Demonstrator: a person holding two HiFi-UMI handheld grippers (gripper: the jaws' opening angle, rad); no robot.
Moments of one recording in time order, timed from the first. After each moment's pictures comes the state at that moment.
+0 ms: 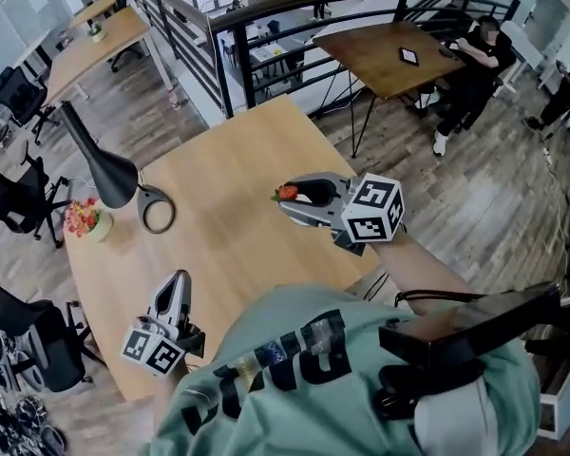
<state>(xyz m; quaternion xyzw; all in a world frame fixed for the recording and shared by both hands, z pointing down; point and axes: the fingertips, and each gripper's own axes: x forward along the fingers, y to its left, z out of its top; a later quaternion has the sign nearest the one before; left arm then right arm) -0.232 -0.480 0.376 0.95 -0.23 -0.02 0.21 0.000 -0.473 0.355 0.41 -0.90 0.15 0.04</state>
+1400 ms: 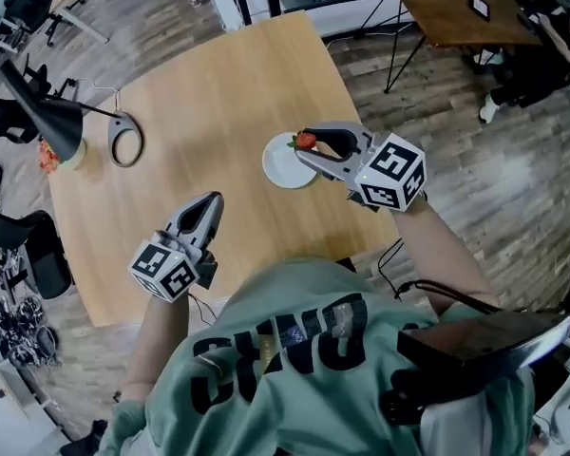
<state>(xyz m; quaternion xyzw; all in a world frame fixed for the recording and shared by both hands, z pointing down) -0.040 -0.508 0.496 0.94 -0.22 0.12 0.24 0.124 -0.520 0.489 0.37 -0.91 0.17 0.08</state>
